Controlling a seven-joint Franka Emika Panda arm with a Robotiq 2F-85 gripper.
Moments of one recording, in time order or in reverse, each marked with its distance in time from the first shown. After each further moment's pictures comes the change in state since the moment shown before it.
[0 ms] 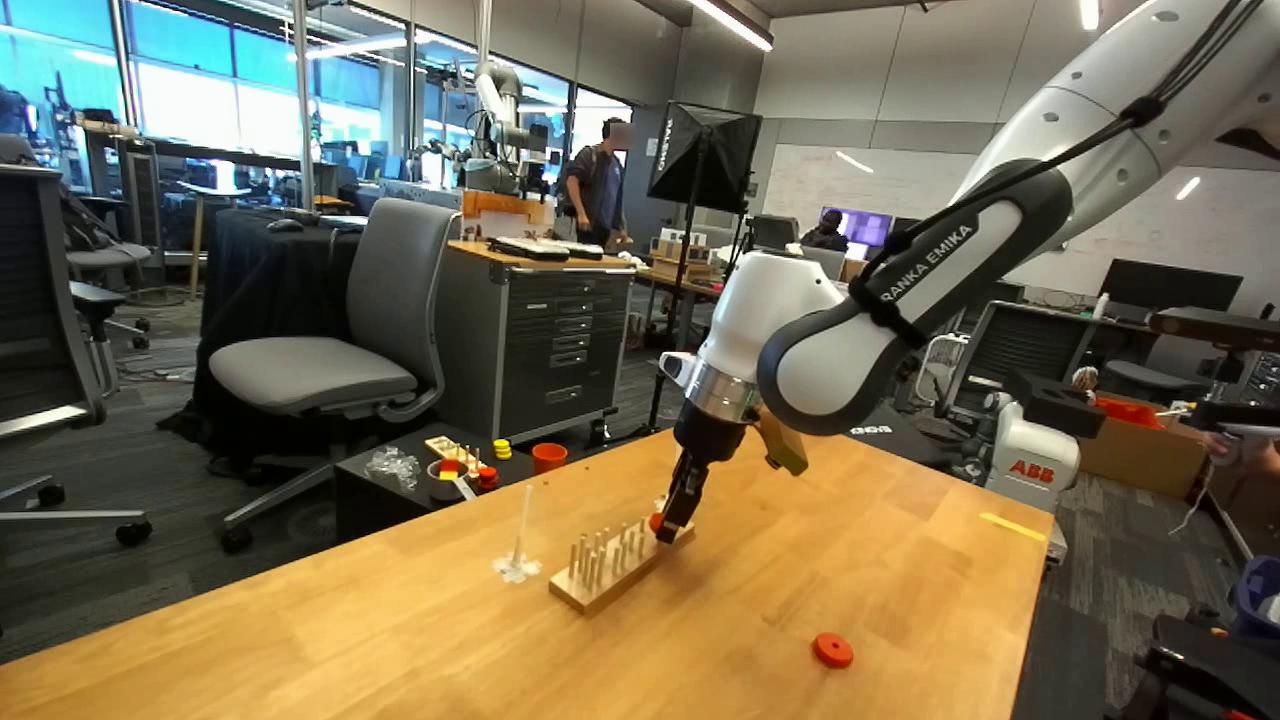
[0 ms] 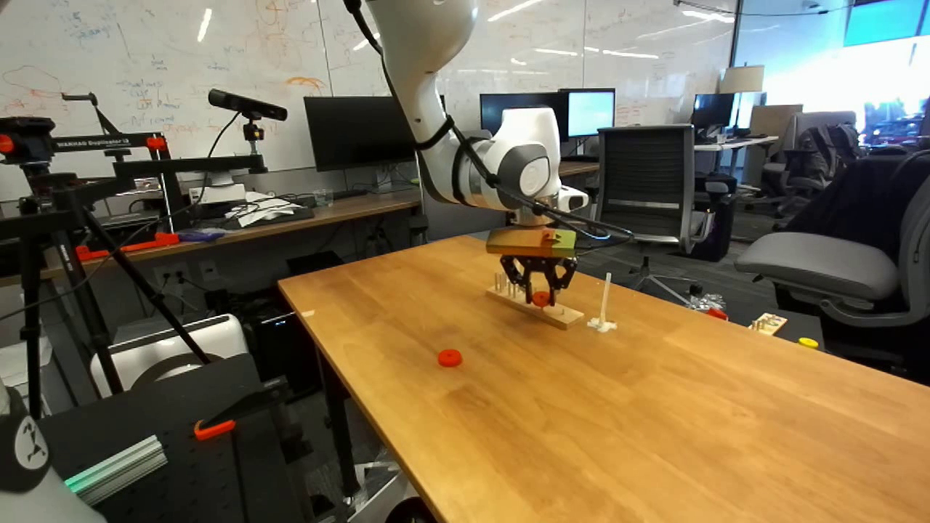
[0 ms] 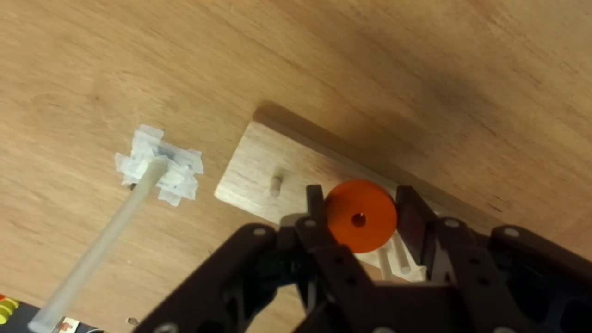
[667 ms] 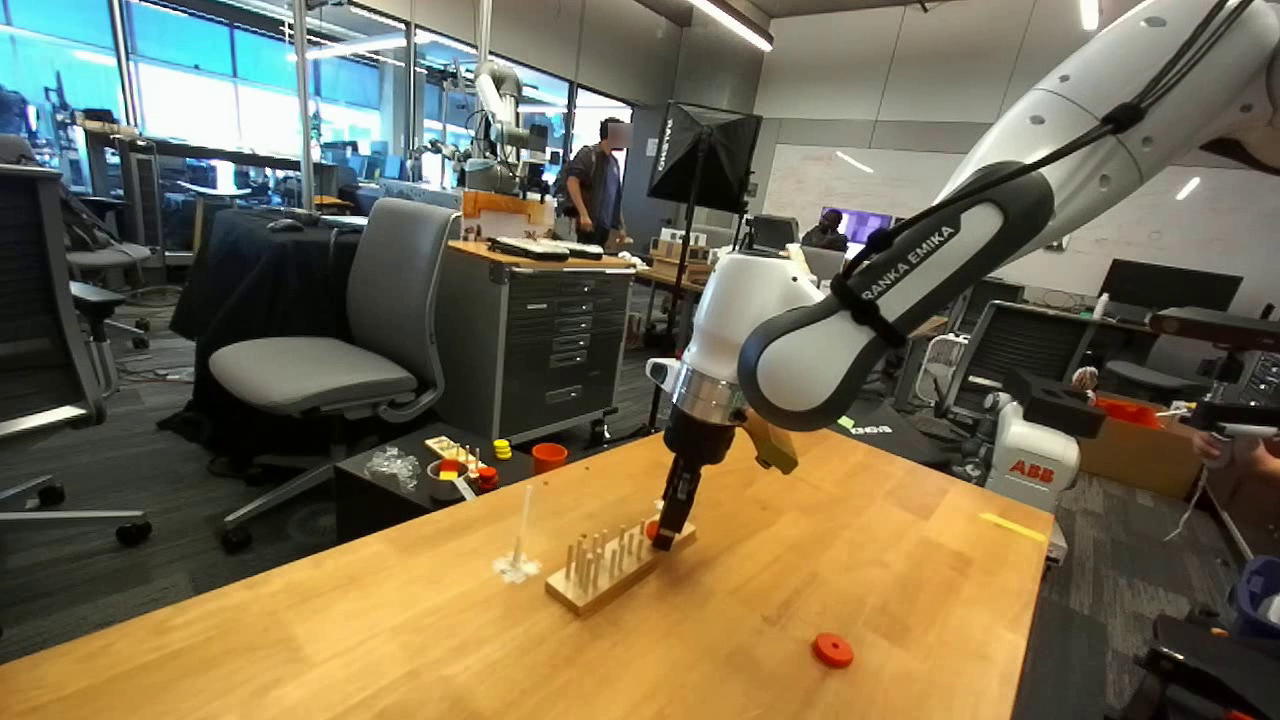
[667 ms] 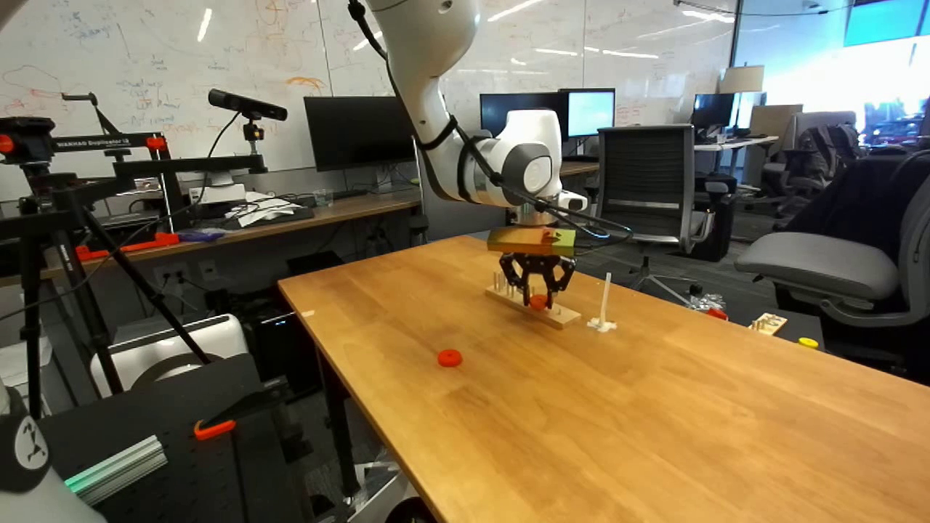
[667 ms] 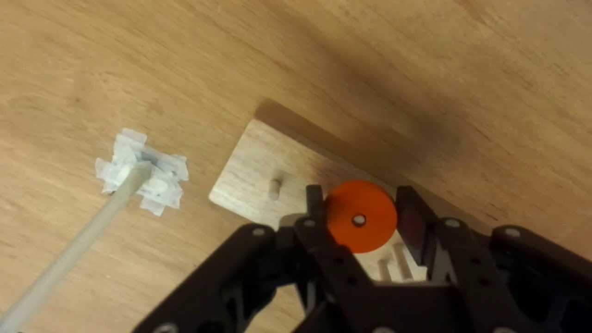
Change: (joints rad) arm 0.024 0.034 -0.007 0.073 0.000 -0.104 0.007
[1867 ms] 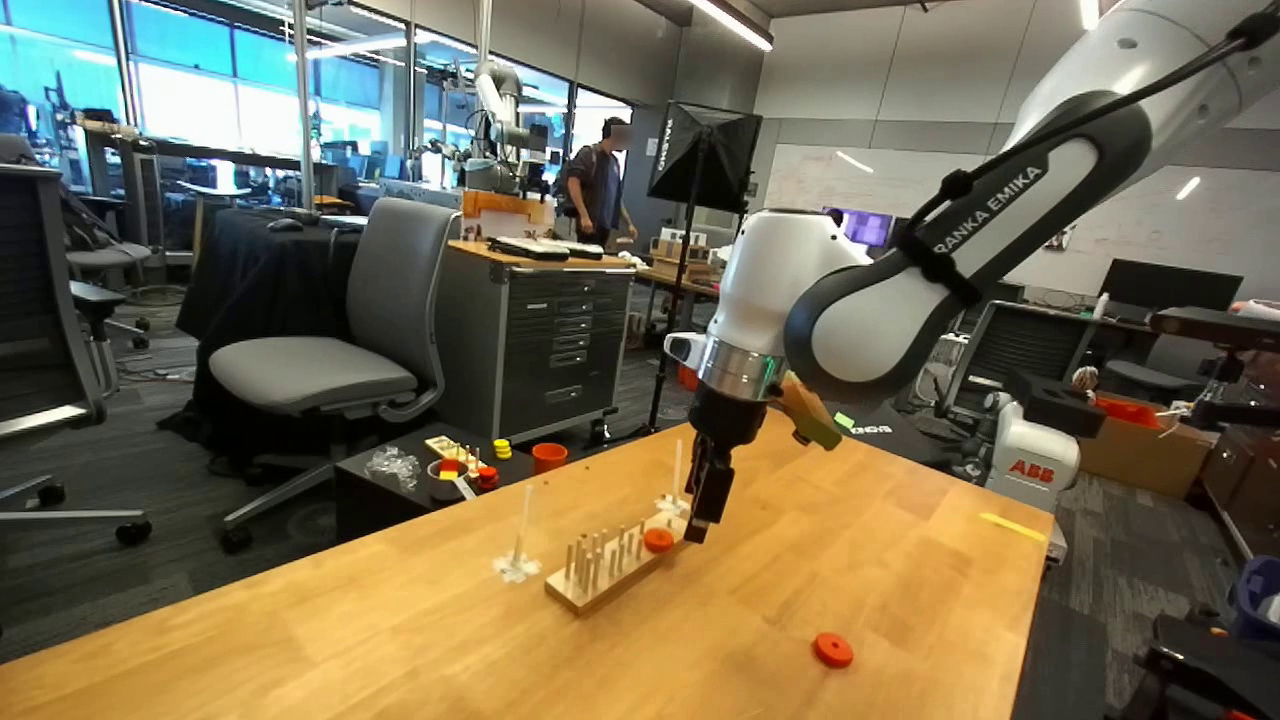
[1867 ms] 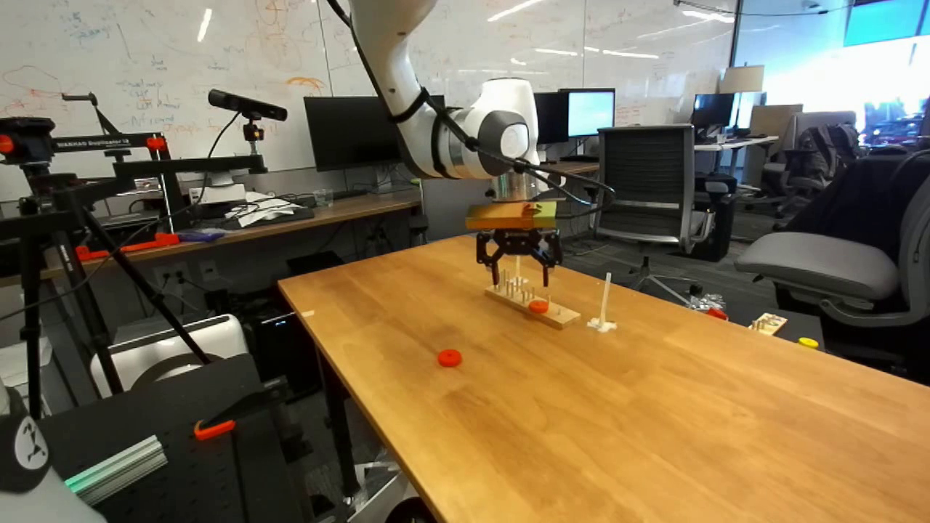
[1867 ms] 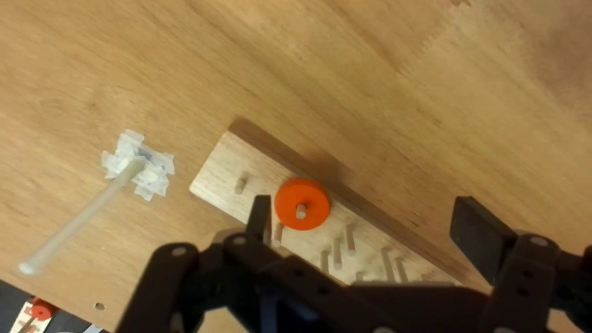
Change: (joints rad) arm 0.025 -0.173 -0.002 -0.174 -0.032 -0.011 -0.007
